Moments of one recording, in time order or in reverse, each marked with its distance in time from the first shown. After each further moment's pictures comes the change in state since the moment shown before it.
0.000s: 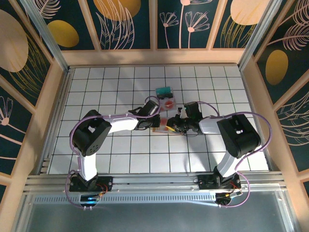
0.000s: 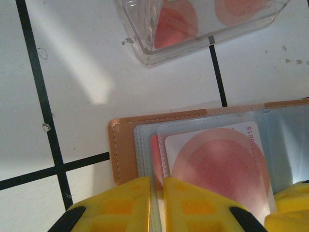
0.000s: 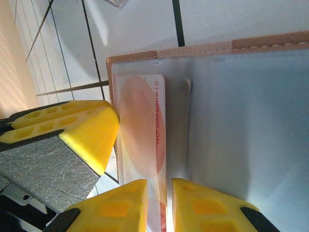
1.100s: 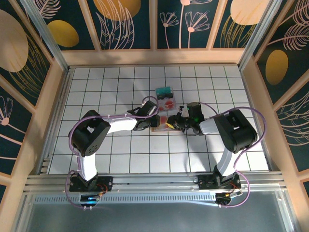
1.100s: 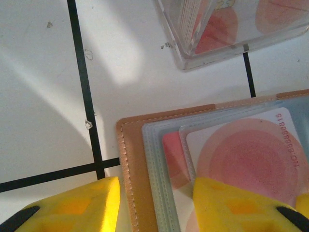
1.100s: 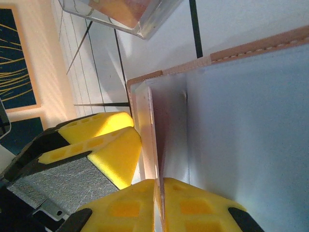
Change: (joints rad) left arm 0.010 -0.012 -0.018 -0.014 -0.057 -0.017; right arm -0.043 0.069 -0.056 0.282 -0.086 0.128
